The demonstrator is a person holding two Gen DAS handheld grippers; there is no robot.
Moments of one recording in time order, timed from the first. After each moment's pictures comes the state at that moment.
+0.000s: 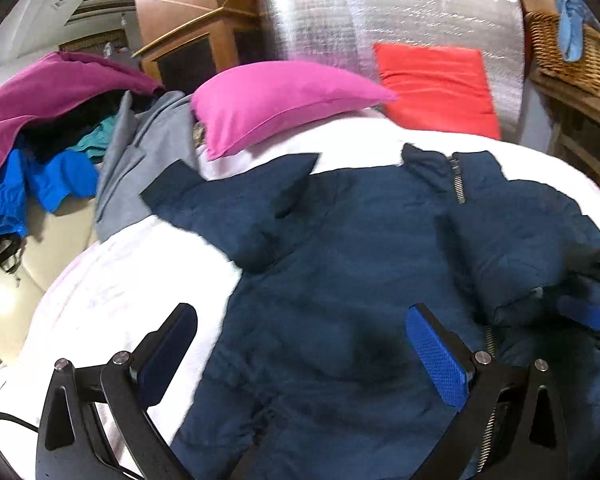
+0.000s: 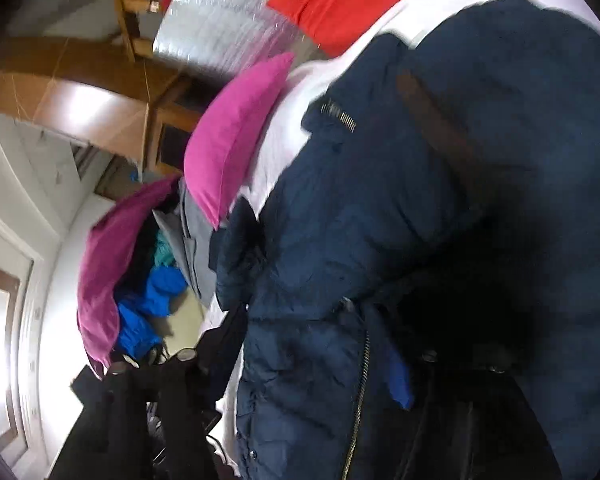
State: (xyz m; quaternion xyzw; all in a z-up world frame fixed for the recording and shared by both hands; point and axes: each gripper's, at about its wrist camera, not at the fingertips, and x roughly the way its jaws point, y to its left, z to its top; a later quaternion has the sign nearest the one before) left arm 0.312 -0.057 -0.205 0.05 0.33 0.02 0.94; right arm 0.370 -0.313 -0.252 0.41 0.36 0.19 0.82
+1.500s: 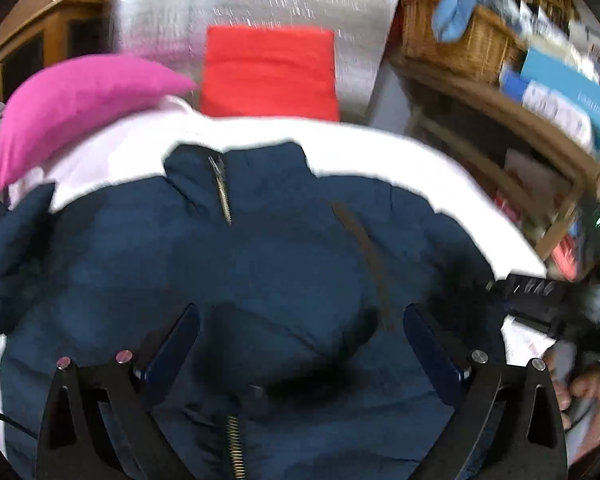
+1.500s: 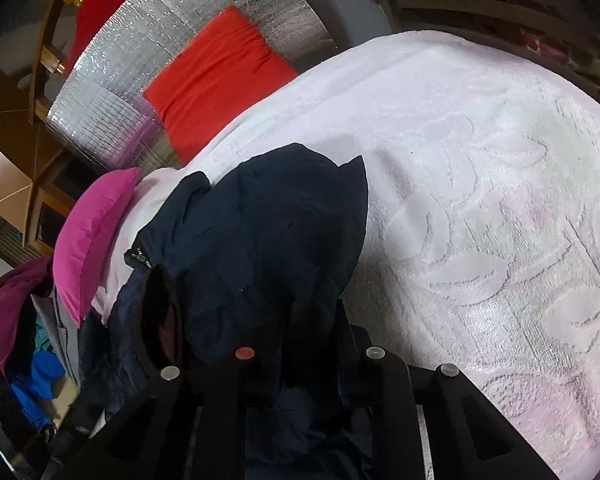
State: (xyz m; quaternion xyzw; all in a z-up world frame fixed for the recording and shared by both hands) left arm 0.369 -0.203 -0.222 0.02 0.37 -0.24 0.90; right arm 0.356 -0.444 -0.249 0.34 0.34 -0.08 0.87
